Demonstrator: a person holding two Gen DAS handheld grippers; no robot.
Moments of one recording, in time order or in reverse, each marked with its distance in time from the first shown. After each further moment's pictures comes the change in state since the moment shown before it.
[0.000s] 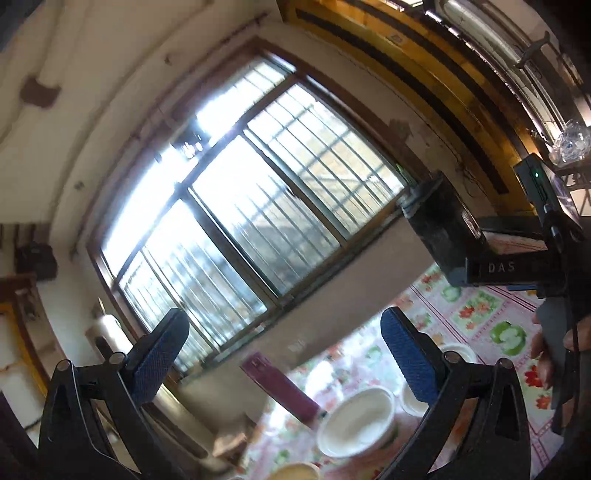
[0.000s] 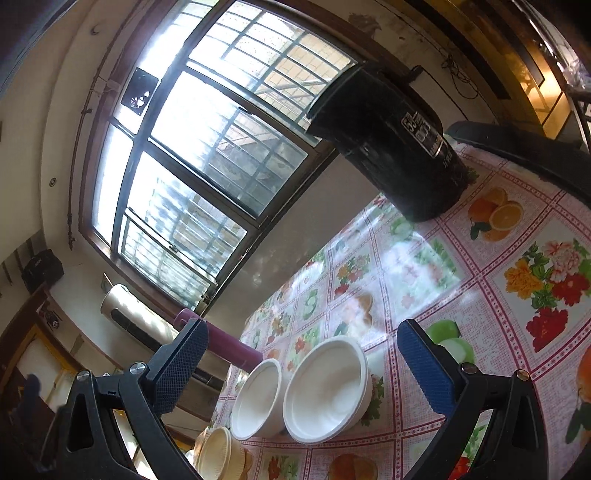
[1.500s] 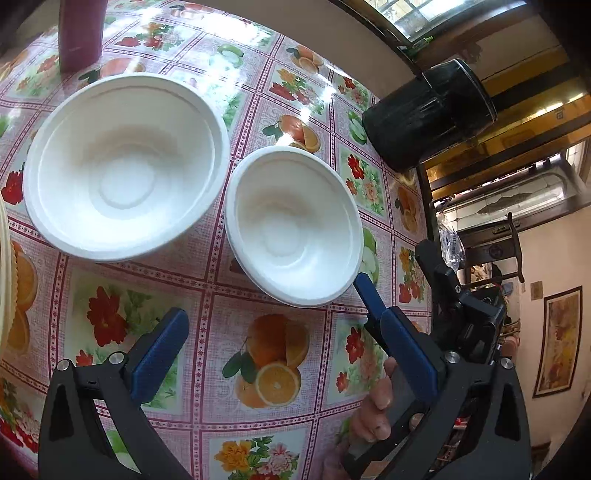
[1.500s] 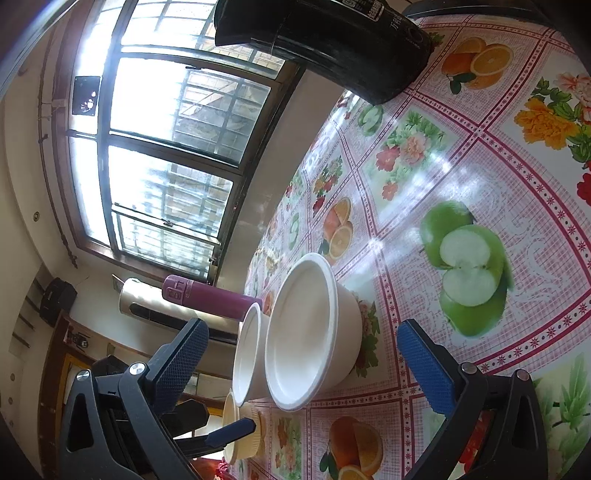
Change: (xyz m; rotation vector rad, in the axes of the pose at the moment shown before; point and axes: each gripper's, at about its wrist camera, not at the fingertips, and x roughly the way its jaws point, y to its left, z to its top) left arm 0.187 -0.065 -0.176 -1.058 1.312 -0.961; right arm 0.070 -0.063 -0.050 0.280 0.294 0.055
